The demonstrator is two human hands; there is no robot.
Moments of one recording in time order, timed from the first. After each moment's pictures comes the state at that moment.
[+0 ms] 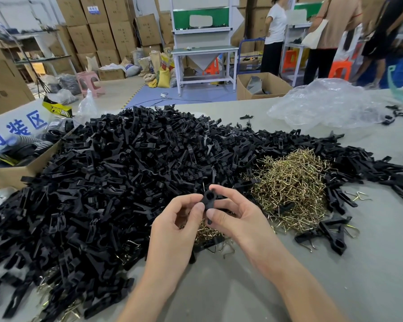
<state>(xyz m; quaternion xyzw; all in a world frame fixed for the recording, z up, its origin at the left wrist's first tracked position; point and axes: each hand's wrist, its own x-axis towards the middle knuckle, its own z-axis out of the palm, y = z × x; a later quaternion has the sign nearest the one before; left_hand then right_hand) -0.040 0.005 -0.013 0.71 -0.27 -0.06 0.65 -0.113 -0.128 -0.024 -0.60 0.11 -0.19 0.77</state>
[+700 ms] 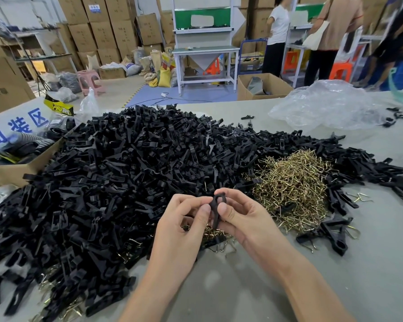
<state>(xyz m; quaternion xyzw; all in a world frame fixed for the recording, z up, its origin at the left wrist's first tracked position) -0.040 0.005 -0.012 0.71 -0.35 -0.02 0.61 -0.113 -0.134 -0.022 -0.49 0.07 -0.17 0.85</state>
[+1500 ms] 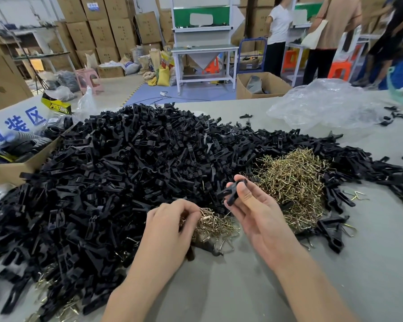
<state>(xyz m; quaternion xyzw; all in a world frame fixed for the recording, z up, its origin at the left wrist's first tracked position) -0.020 0.018 -0.023 0.84 -0.38 0.04 0.38 -0.115 -0.147 -0.014 -0.37 0.16 -0.25 0.88</state>
